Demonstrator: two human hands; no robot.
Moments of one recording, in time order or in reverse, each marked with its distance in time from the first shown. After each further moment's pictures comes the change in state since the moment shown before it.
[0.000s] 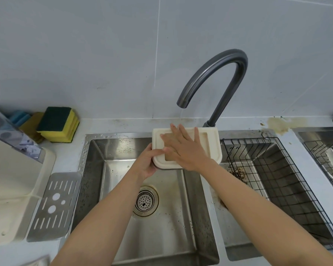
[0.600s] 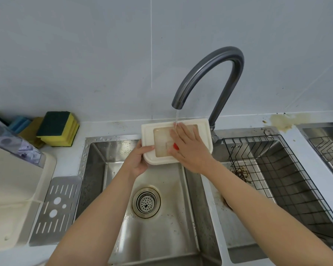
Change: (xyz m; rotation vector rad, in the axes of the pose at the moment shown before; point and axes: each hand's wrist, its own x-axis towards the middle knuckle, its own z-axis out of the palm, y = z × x) left_hand 0.001 0.017 -0.012 -0.051 0.018 0.091; right_hand -0.009 0.009 -0.007 -0.027 0.064 -0.030
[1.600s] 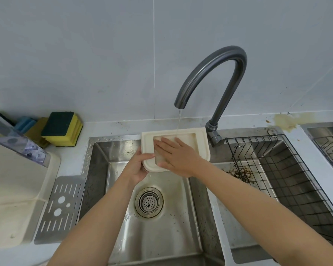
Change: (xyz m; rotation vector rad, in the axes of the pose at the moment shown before) left_hand -0.010 -0.009 -0.014 -0.012 0.055 -0.040; right_hand 0.015 -0.018 0.021 -0.081 -0.175 -0.245
